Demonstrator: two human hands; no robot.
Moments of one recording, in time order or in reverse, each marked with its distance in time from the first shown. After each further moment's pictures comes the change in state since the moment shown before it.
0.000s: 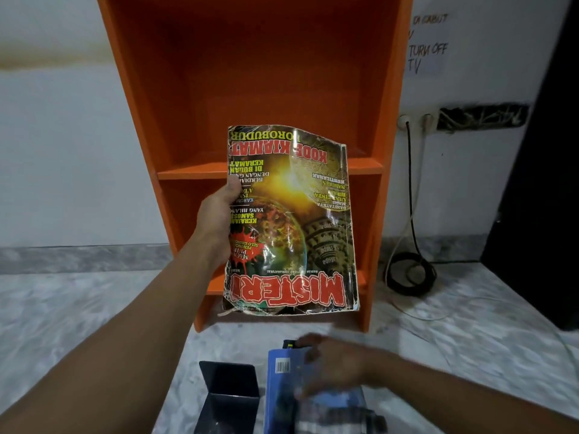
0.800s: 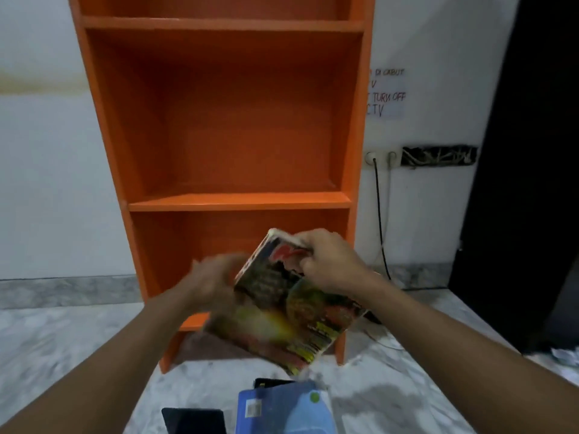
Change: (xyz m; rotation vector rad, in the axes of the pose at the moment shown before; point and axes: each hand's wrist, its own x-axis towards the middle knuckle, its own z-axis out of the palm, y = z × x) left_hand 0.000 -0.021 -0.008 1.247 -0.369 0.211; right_hand -0.077 -0.115 -0.105 -0.280 0.842 -0.285
